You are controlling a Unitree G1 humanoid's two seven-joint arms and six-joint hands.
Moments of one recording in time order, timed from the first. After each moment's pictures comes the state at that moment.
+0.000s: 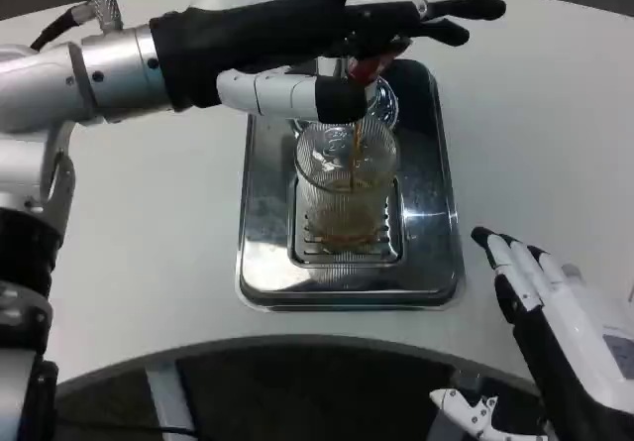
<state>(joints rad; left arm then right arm) -1.20 0.50 -0.01 0.81 -0.20 -0.70 -1.22 0.31 0.04 0.14 -0.83 -1.15 0.11 0.39</state>
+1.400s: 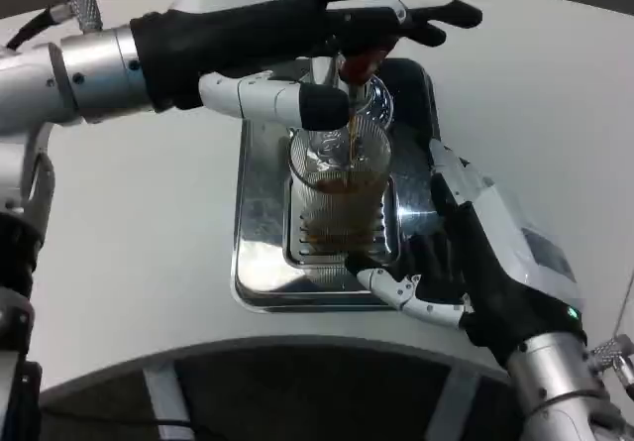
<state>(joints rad) -1.19 0.54 -0.01 0.82 -0.19 -0.73 -1.21 -0.16 -0.01 0.19 -0.38 -0.90 0.24 0.14</state>
